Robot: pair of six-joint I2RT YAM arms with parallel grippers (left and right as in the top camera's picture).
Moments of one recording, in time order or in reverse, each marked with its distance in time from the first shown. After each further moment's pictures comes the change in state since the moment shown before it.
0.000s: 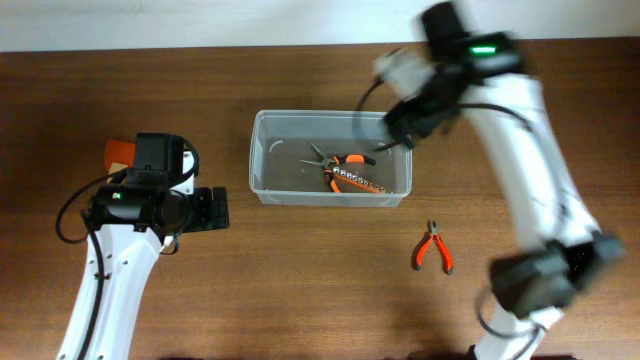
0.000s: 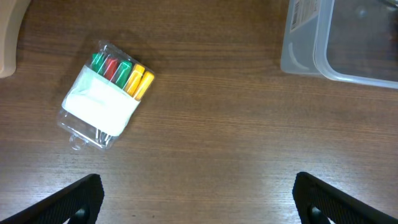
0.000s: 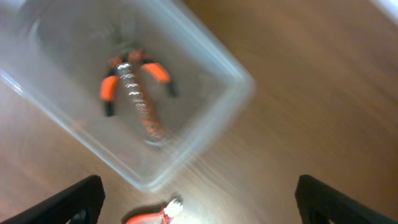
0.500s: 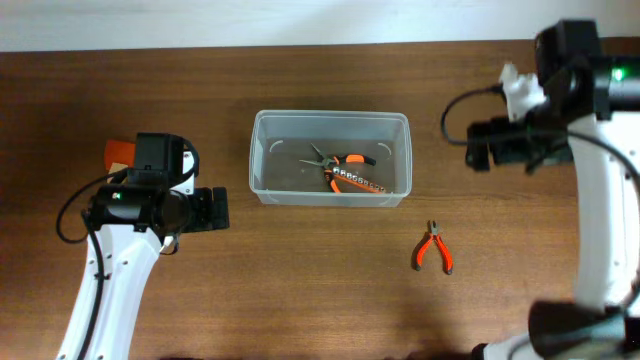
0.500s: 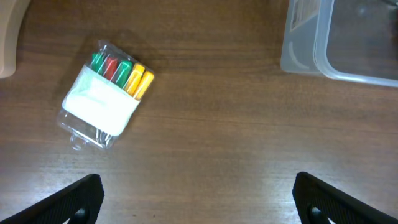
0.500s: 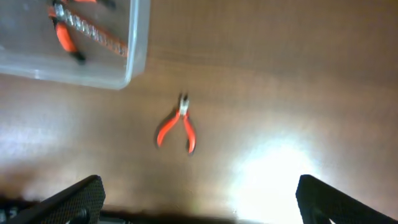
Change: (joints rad) left arm 0.000 0.000 0.000 -0.001 0.000 0.004; right arm -0.222 -0.249 -0.183 -0.267 0.035 0.351
